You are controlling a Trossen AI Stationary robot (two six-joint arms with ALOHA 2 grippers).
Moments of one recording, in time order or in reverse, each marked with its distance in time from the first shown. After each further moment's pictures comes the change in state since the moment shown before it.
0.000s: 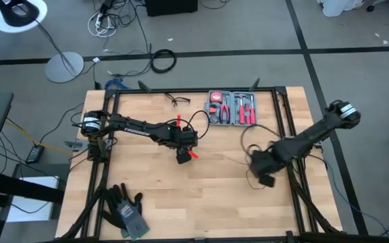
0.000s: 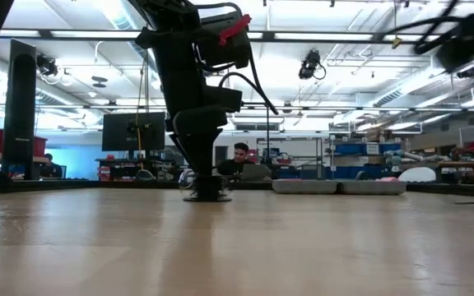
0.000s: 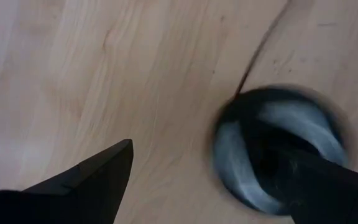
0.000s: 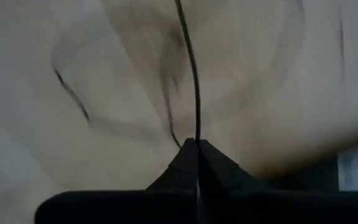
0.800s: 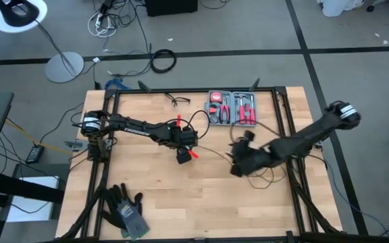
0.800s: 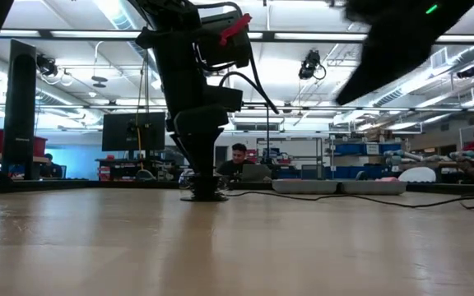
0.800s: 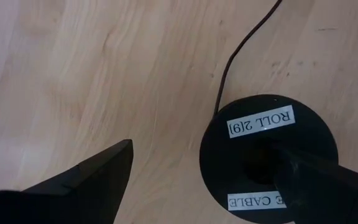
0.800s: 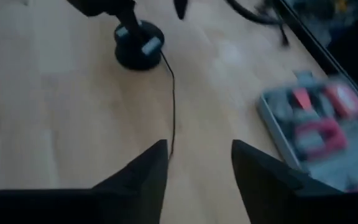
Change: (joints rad) left arm 0.000 0.000 0.000 0.008 0.000 0.000; right arm -0.064 0.005 -0.055 0.711 0.719 -0.363
